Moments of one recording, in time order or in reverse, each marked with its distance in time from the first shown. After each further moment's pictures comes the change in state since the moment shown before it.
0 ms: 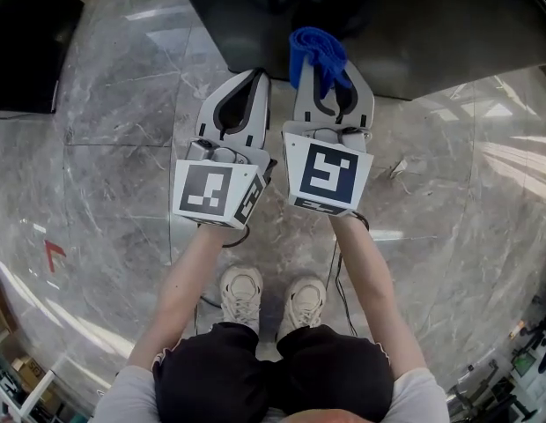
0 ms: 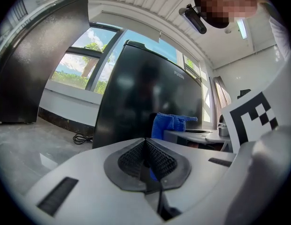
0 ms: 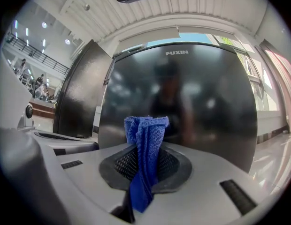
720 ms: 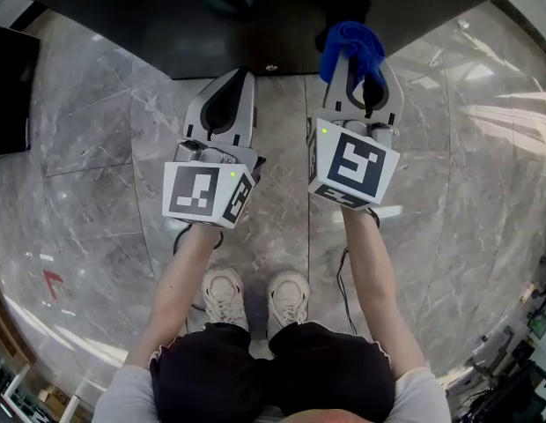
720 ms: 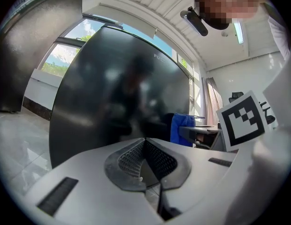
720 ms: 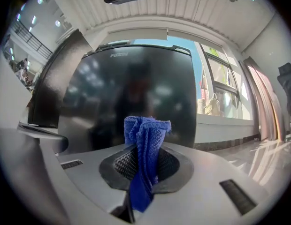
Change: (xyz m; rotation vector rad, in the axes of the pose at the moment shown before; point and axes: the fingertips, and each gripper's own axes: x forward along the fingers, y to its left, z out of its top) left arm 0.040 -0.073 -0.027 -0.021 0.028 -0.108; right arm -0.042 -0.147 -0.019 -0.038 0.031 -0.268
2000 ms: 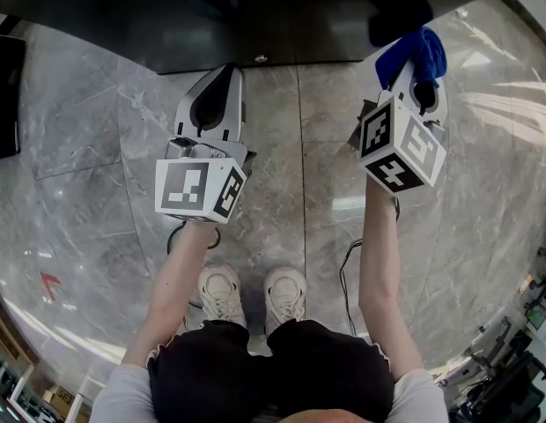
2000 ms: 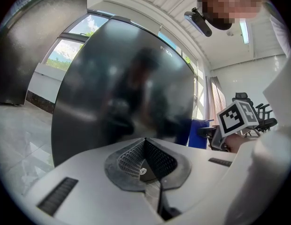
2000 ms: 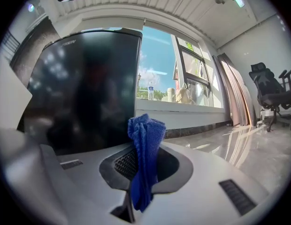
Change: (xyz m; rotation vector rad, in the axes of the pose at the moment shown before) left arm 0.005 0.010 -0.026 -0.036 0.035 0.029; right arm -0.003 -0.118 -0.044 0.149 0.102 -0.299
